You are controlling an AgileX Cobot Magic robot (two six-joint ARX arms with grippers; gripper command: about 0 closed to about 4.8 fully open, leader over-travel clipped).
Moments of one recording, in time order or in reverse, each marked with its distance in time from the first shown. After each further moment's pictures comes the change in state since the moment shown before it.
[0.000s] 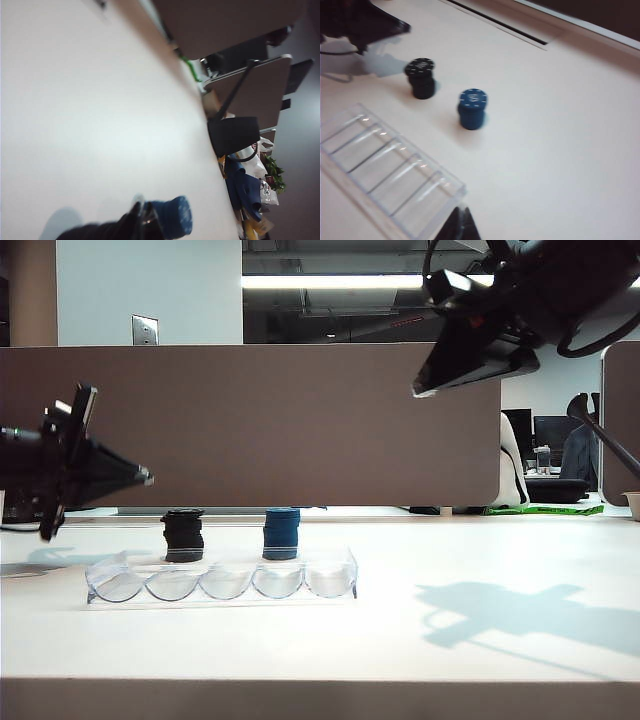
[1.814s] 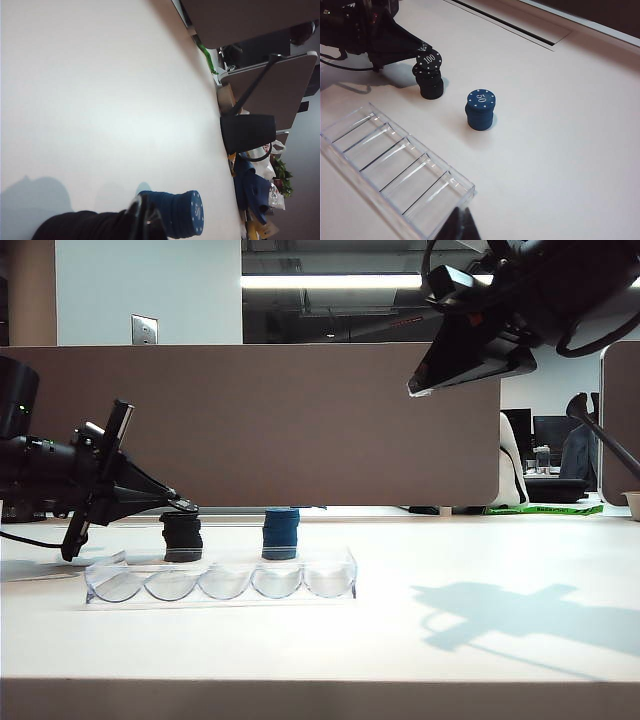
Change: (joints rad) left arm -0.090 0.000 0.000 -0.117 -0.106 -0.017; right arm 0.000 0.000 0.000 -0.002 -0.048 0.000
